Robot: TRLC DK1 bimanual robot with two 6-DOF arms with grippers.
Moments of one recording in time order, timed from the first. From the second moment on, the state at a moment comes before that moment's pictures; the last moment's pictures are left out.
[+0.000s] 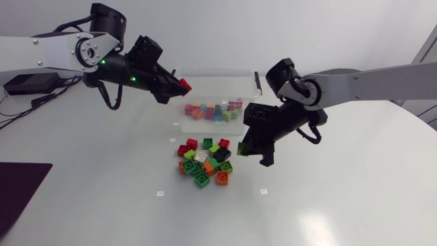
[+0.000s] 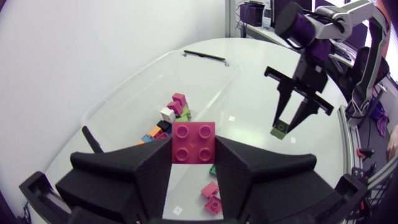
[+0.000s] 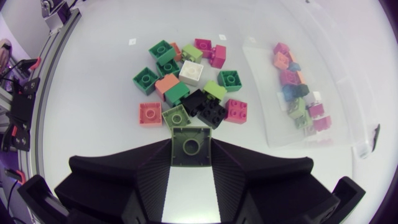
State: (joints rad) left arm -0.22 1.79 1.41 -0.36 0.61 0.59; right arm 0.40 1.78 1.18 -0.57 -0.40 -0.94
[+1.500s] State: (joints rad) left arm -0.24 1.47 1.00 -0.38 0.46 0.63; right arm 0.36 1.96 1.69 -0.37 -0.27 -0.52
